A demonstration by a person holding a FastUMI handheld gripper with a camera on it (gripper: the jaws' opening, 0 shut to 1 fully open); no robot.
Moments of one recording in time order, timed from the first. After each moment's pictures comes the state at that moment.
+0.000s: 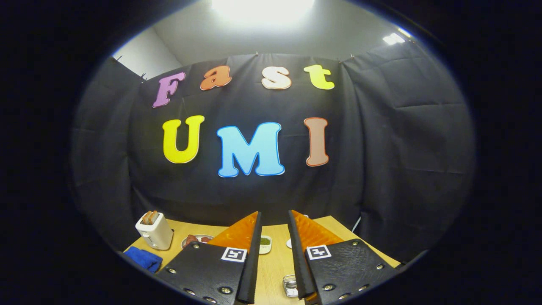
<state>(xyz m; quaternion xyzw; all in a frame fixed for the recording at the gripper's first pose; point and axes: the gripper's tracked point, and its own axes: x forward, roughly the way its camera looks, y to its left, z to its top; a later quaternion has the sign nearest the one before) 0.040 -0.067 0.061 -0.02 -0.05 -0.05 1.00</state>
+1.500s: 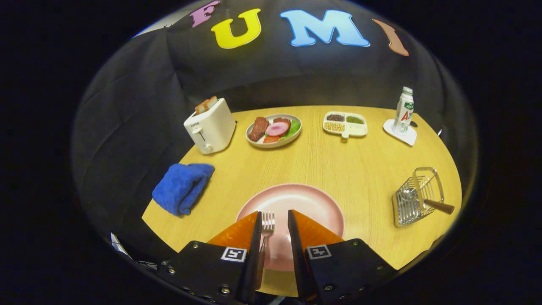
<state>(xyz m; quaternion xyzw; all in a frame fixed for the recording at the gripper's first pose) 0.031 0.111 -0.276 0.02 0.36 0.17 0.92</state>
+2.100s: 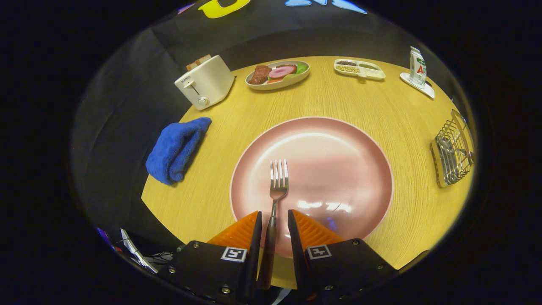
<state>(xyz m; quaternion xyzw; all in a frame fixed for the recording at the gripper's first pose) 0.000 0.127 -0.362 0.03 0.48 0.19 0.86</state>
